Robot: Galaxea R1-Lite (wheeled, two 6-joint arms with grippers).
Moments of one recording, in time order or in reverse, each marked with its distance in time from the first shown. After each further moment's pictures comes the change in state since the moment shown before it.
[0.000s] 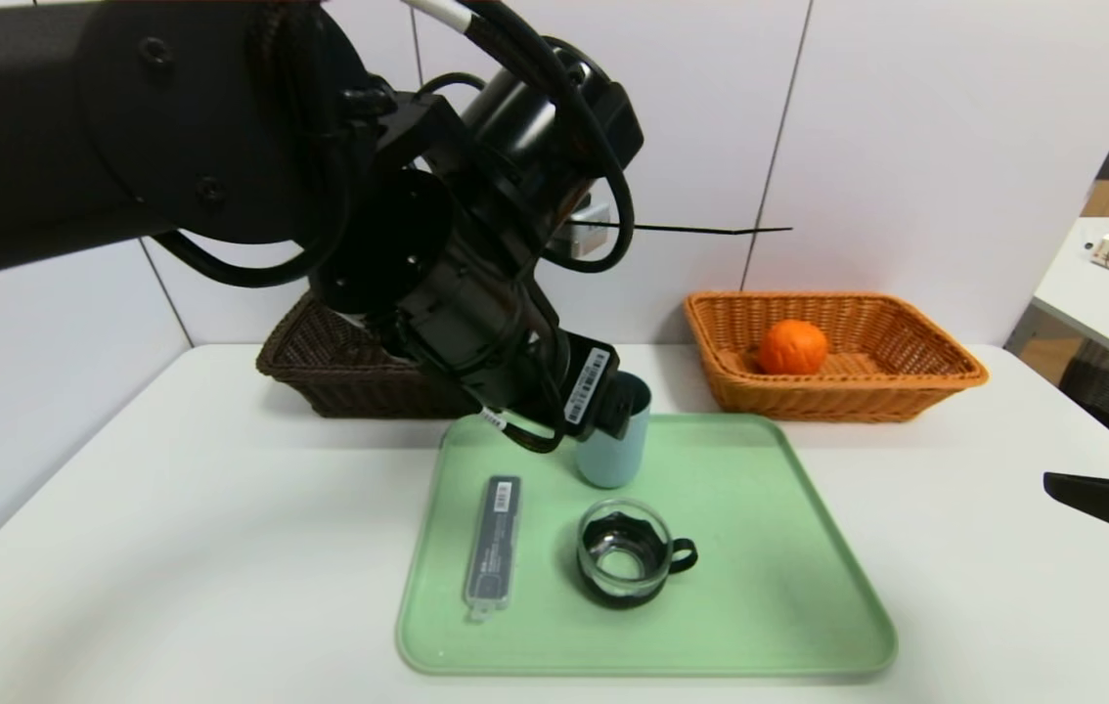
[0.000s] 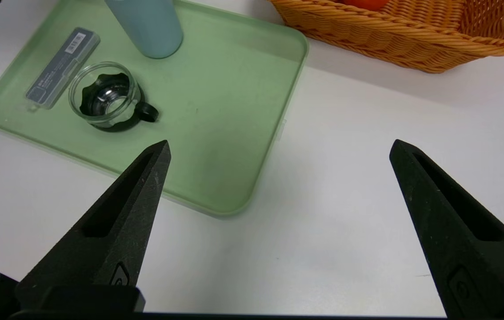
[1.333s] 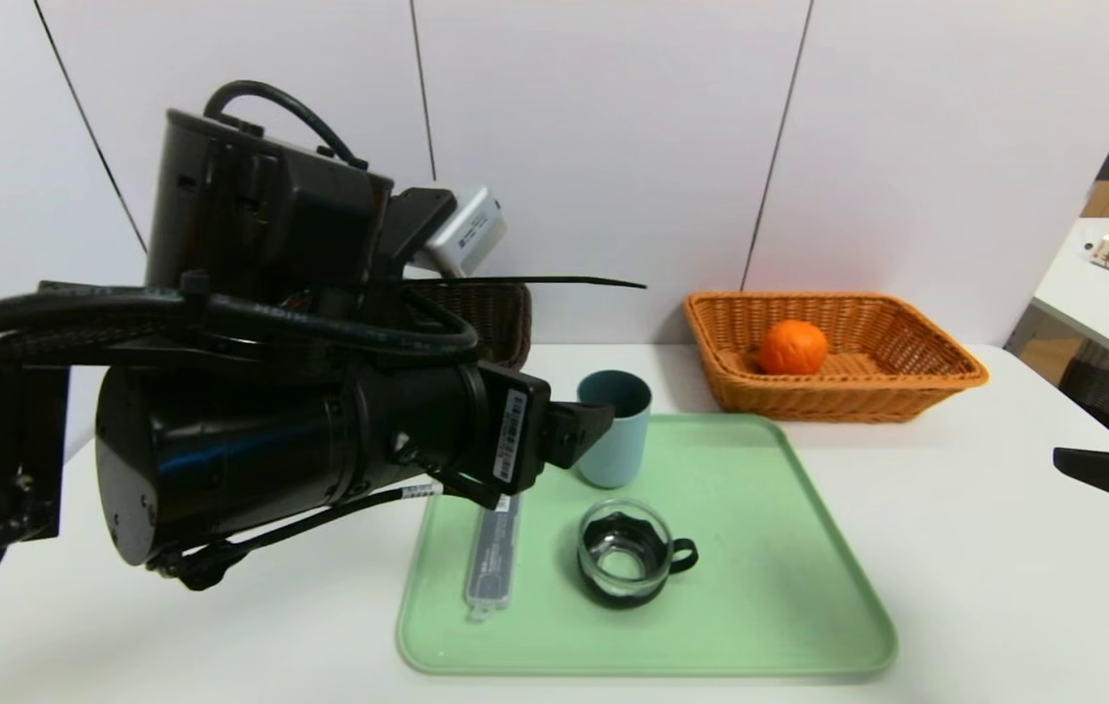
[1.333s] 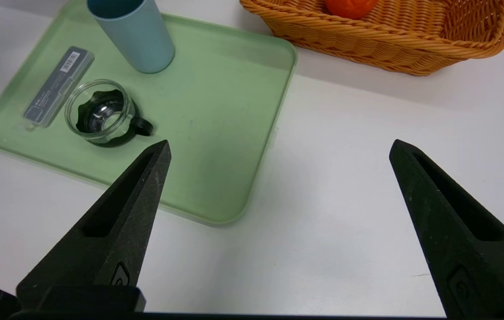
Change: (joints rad) left arm -0.018 -0.398 0.867 -0.936 -0.030 0.050; right arm -0.035 0.009 -0.027 0.000 0.000 0.021
